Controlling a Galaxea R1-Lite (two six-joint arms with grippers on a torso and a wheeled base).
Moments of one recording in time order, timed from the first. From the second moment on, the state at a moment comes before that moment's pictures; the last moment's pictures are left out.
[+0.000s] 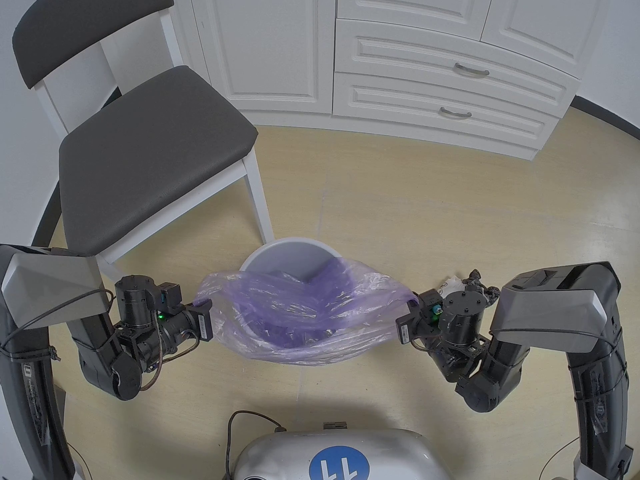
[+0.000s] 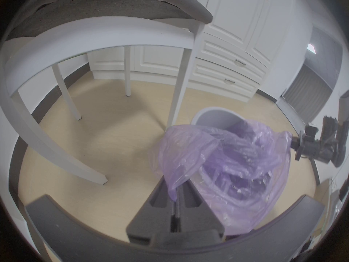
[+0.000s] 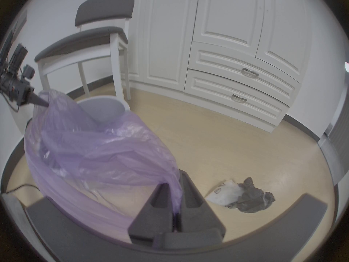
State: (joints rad) left arm -0.19 2.24 -0.53 -1.37 -0.13 -0.06; right arm 0.50 2.45 -0.75 -1.55 -0.33 -0.21
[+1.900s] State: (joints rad) left arm -0.15 2.33 -0.60 -1.39 -0.11 -0.11; right arm 0.20 2.35 -0.53 -1.55 0.55 0.10
